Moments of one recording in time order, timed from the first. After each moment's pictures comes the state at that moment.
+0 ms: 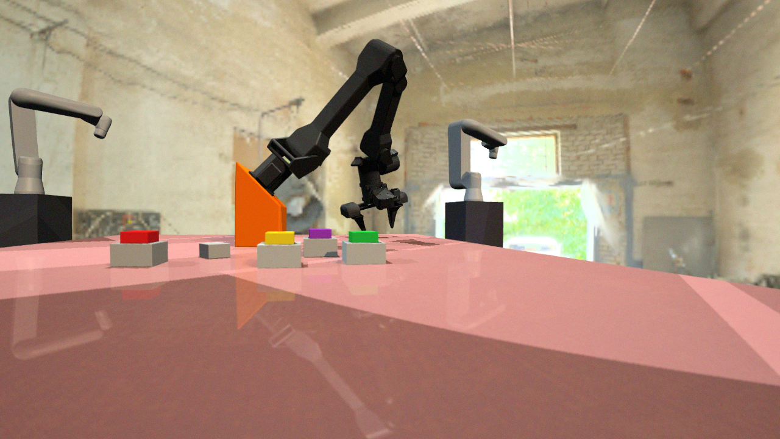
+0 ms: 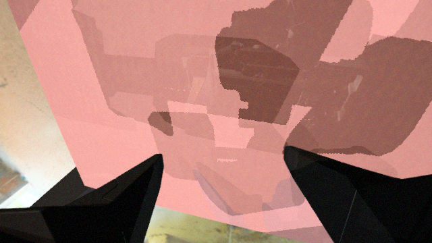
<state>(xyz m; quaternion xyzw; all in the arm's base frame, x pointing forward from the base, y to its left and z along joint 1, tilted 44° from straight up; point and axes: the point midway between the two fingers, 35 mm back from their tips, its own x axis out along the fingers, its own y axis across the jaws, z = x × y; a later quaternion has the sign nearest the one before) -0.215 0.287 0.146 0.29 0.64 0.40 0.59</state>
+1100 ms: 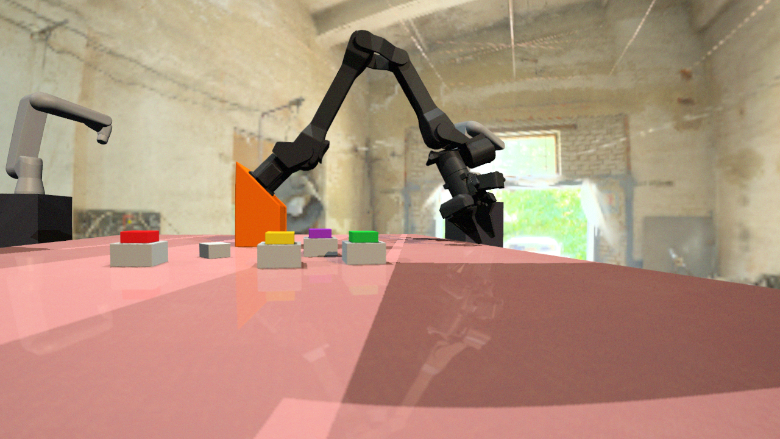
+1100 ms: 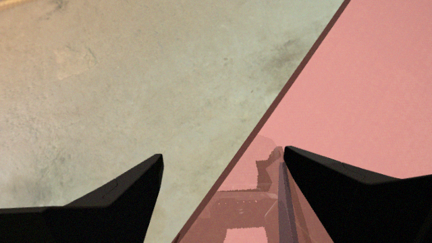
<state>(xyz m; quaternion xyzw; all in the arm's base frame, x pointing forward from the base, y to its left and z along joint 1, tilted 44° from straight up) 0.095 0.367 0.268 0.18 0.32 0.45 0.81</state>
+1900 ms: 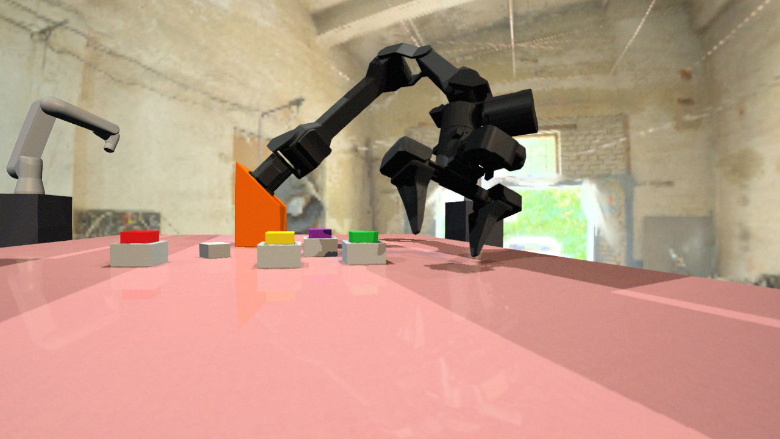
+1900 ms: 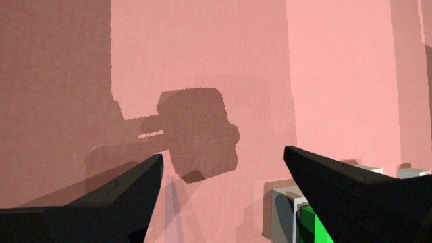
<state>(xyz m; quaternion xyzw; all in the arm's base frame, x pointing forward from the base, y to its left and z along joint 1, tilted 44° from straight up) 0.343 0.194 0.155 0.18 0.51 0.12 0.84</state>
